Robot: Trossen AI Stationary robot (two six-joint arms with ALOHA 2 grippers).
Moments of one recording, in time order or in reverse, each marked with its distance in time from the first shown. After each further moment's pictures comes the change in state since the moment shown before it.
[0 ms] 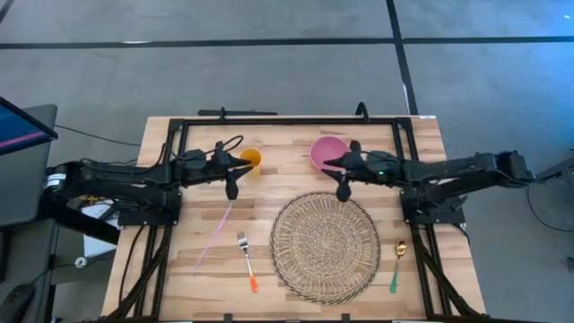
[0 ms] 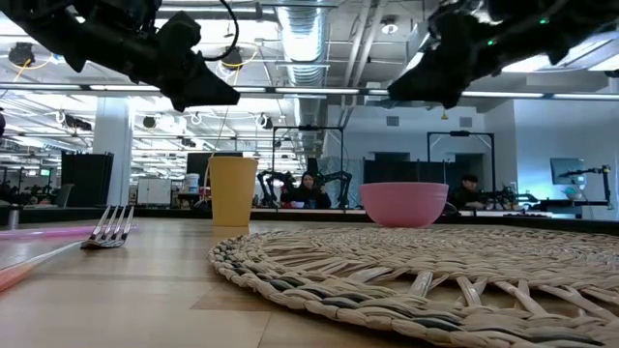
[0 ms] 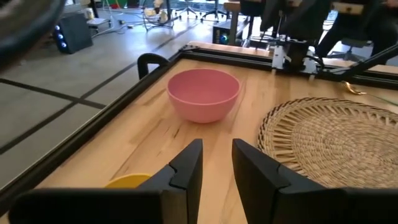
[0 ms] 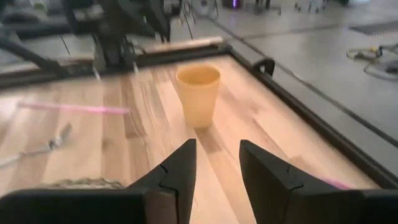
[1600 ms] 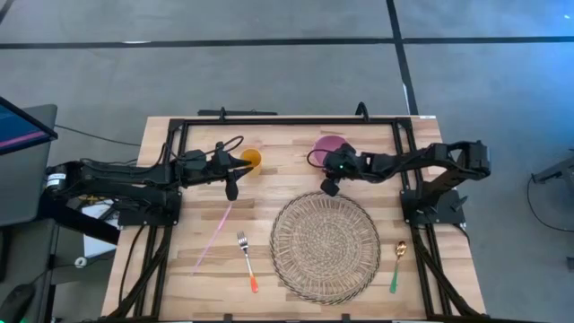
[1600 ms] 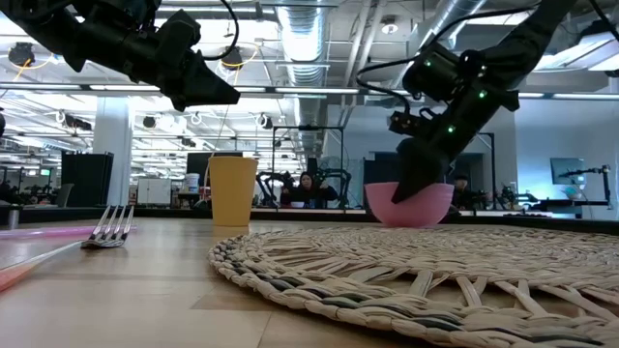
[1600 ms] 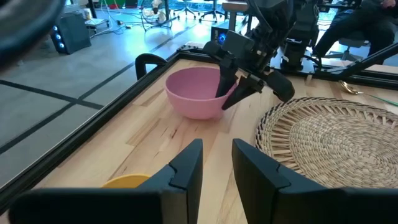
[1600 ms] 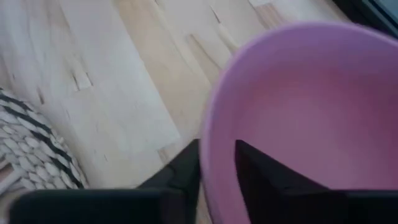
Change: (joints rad) left arm -0.003 0.000 -0.001 0.002 0.001 0.000; right arm -0.176 0.440 0.102 -0.196 0.003 0.015
